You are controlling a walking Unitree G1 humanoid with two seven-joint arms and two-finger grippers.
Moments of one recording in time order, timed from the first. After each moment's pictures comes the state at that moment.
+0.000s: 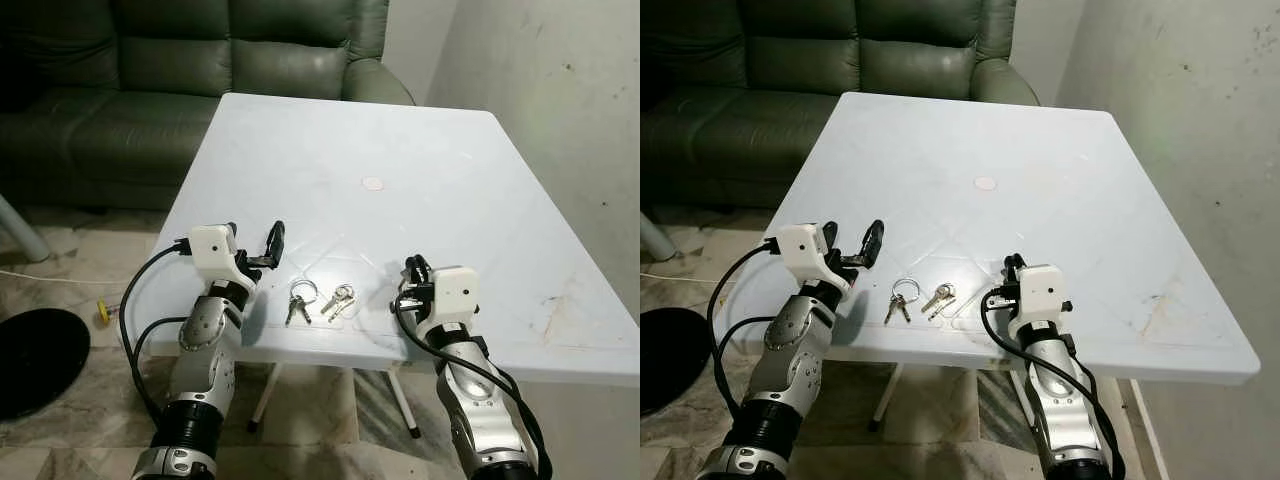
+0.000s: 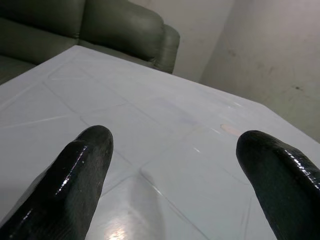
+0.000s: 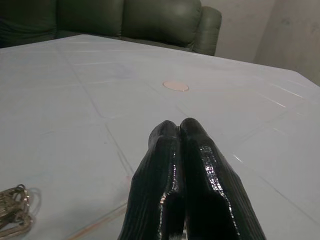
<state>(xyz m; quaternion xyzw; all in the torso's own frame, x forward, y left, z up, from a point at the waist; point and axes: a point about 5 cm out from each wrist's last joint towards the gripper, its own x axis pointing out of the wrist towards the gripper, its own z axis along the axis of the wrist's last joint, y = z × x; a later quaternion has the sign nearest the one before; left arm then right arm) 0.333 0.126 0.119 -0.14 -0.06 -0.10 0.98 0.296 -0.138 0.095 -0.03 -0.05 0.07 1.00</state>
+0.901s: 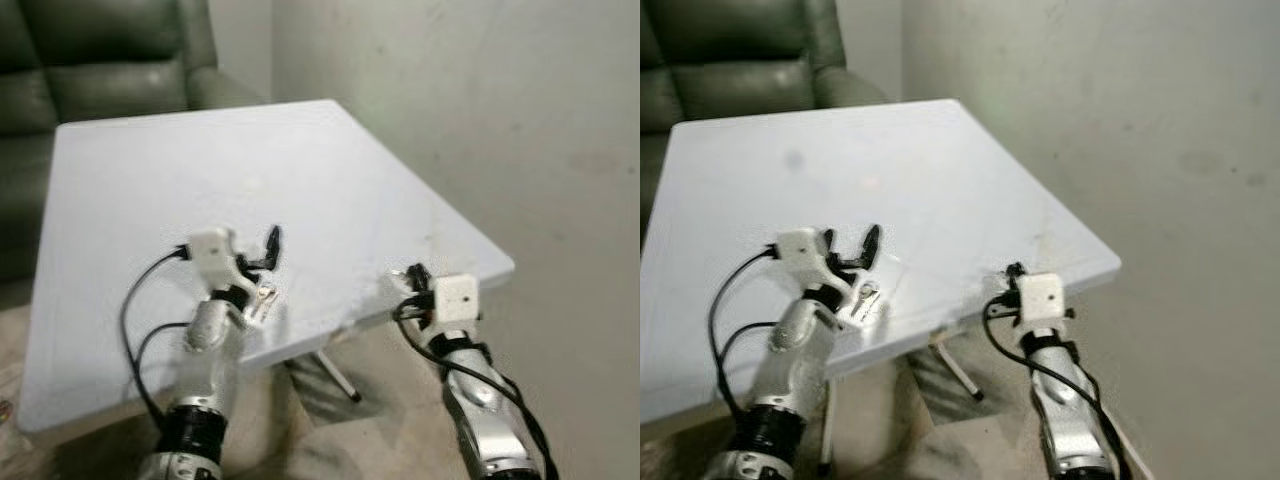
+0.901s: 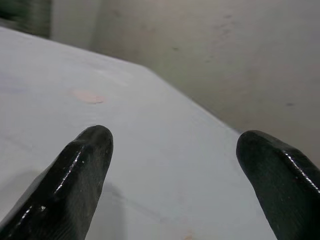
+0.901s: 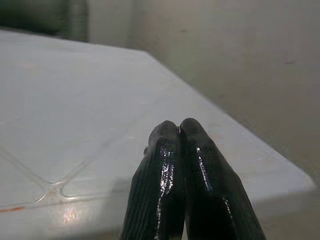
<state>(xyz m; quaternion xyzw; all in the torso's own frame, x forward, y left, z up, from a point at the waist) 0.331 0.127 0.114 -0.14 -0.04 -0.08 0.99 0.291 -0.139 0.089 -0.03 -0.04 0.07 1.00</state>
